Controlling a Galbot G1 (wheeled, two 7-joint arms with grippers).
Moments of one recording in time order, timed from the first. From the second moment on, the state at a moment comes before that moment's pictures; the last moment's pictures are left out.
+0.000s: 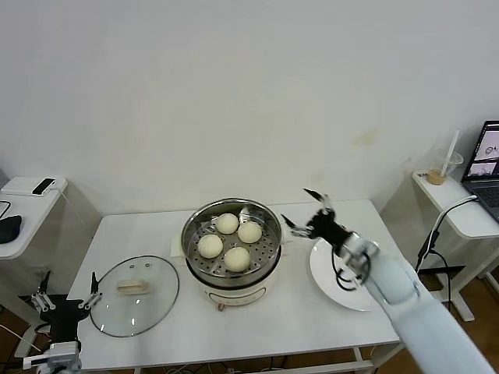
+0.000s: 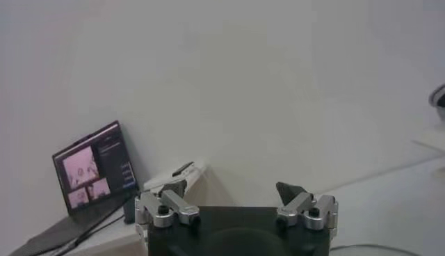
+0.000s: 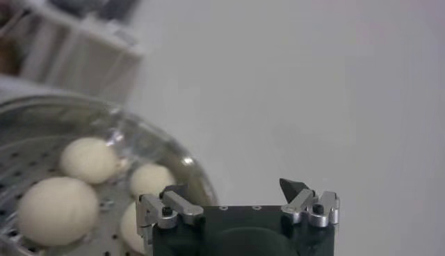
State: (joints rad) left arm 1.67 -1.28 -0.82 -2.04 0.19 0.06 -0.23; right arm -1.03 1.01 0.35 1.84 0.12 -0.02 -0.25
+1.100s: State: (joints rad) left arm 1.53 -1.14 -0.67 -1.66 1.11 -0.06 -0.18; right arm -1.59 1.30 0.89 1.97 0.08 0.13 -0.17
